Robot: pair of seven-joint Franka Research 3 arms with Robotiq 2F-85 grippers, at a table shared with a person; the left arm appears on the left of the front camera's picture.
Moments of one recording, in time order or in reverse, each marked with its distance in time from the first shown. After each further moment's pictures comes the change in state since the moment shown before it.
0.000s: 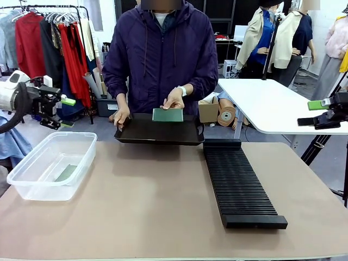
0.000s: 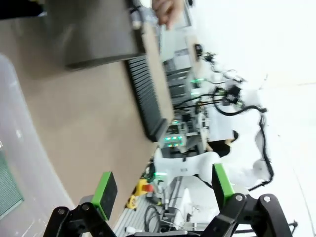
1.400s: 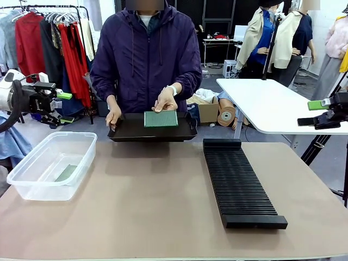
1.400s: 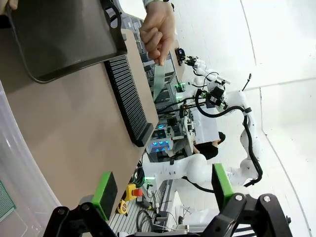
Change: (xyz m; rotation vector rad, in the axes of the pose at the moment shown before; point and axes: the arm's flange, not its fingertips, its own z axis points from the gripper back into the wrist) left arm -0.001 0.002 0.006 -0.061 -0.021 -0.007; right arm 0.000 0.000 0.000 0.000 0.000 0.000
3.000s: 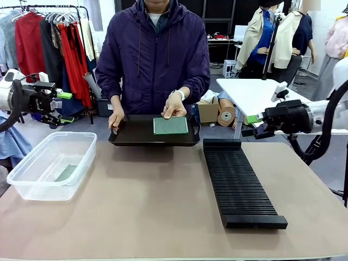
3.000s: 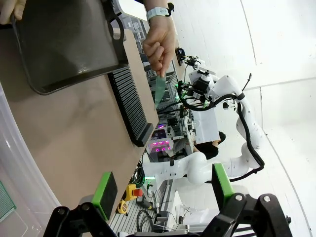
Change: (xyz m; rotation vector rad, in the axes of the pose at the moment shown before) left arm 0.001 -0.001 0.000 0.001 0.001 -0.003; right arm 0.024 -0.074 -0.147 0.117 0.168 -0.042
